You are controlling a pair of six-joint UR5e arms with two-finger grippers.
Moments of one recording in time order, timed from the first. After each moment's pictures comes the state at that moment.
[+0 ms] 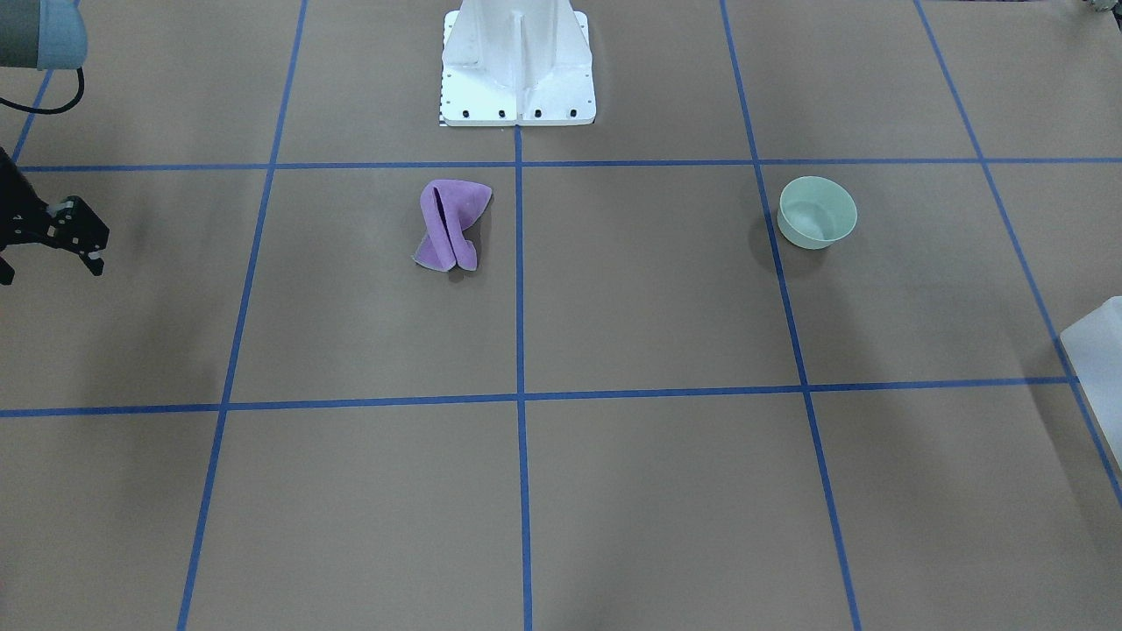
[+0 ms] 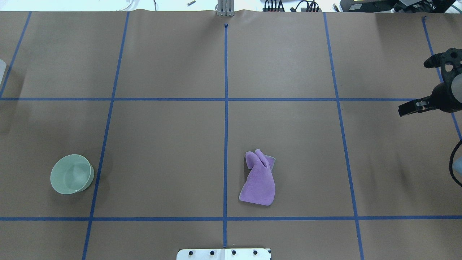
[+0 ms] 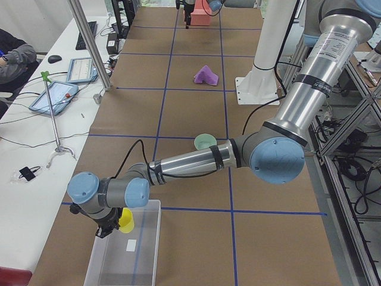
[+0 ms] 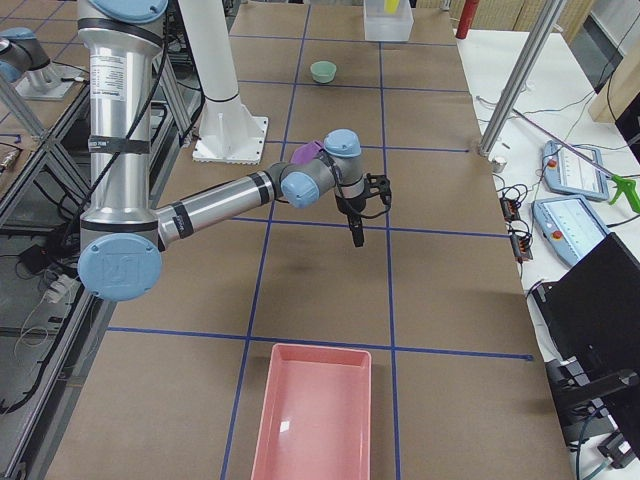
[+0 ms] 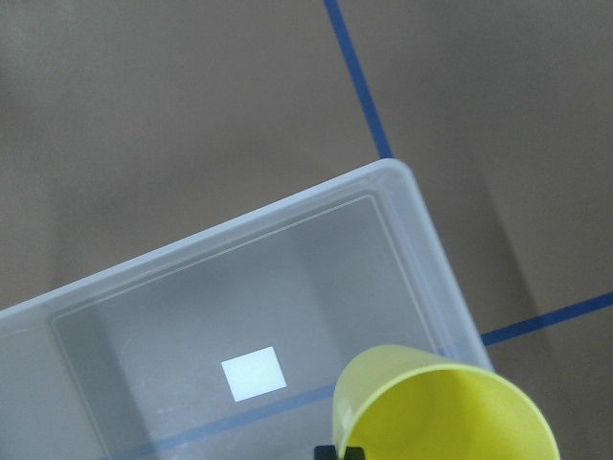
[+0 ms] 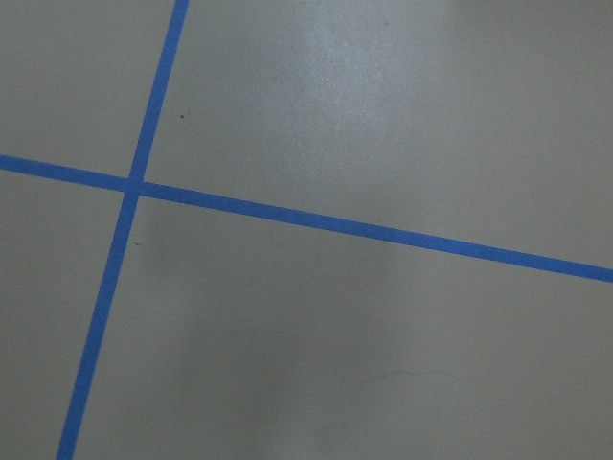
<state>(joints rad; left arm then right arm) -1.62 -2.04 -0.78 -1.87 -2.31 0.40 1.01 -1.62 1.98 -1.35 2.02 0.60</state>
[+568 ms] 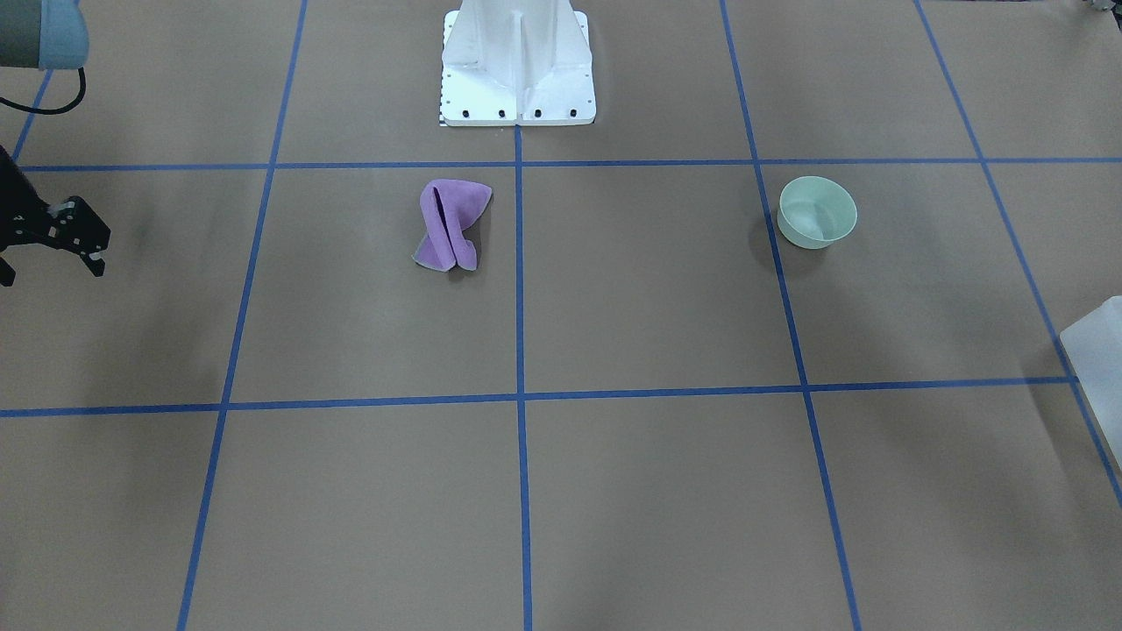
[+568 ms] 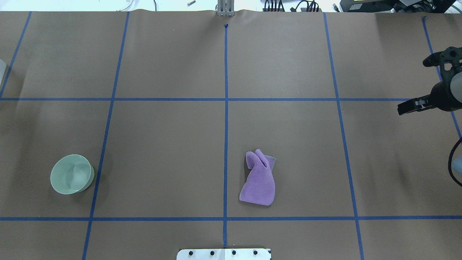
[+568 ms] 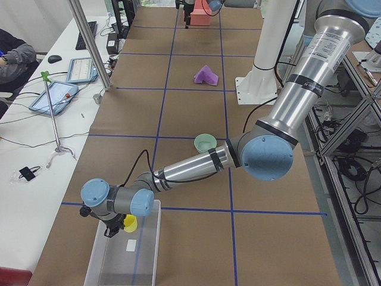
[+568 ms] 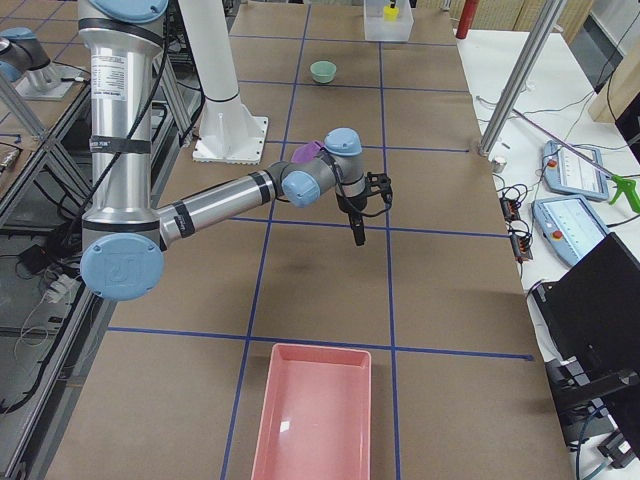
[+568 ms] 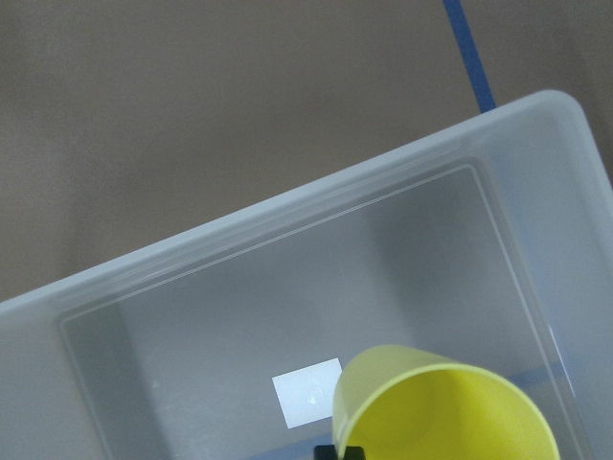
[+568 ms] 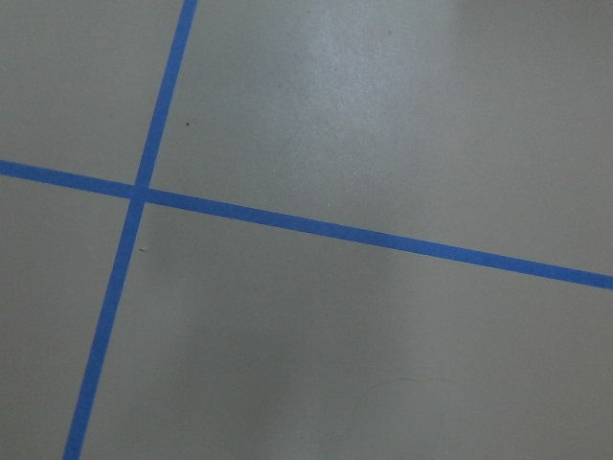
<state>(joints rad) -1.53 -2.04 -0.70 -2.05 -2.32 0.21 1.01 -1.62 1.98 -1.35 2.01 0.60</state>
